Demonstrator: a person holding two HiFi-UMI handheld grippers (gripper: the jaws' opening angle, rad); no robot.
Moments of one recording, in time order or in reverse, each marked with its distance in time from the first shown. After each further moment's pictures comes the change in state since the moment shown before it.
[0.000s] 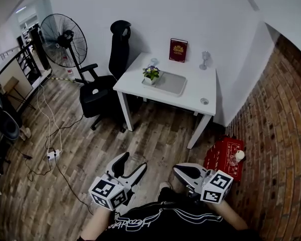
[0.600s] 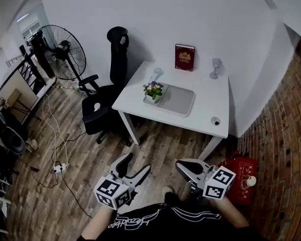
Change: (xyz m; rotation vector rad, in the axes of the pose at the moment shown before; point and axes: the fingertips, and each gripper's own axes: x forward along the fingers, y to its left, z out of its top) left arm 0.157 0.096 0.033 0.060 0.087 0.039; right arm 0.075 -0.177 0.068 0.045 -0.066 0.032
